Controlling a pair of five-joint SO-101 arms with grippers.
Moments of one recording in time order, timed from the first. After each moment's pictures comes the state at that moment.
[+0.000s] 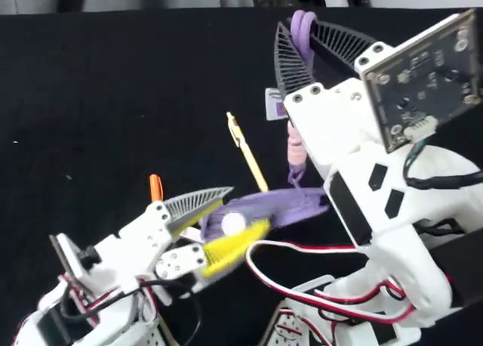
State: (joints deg) left arm 46.0 -104.8 65.7 48.0 13.1; right arm -19.8 -14.5 -67.1 95.3 17.9
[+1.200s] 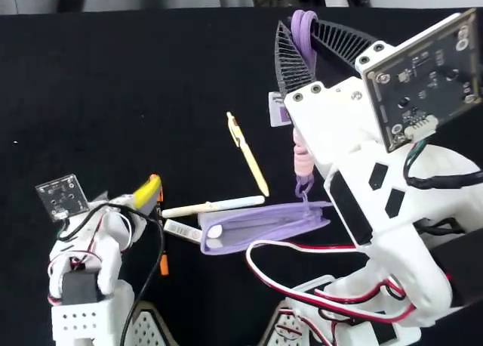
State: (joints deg) left arm -11.0 -104.0 89.3 60.4 14.1; right arm -19.6 -14.5 -67.1 95.0 17.9
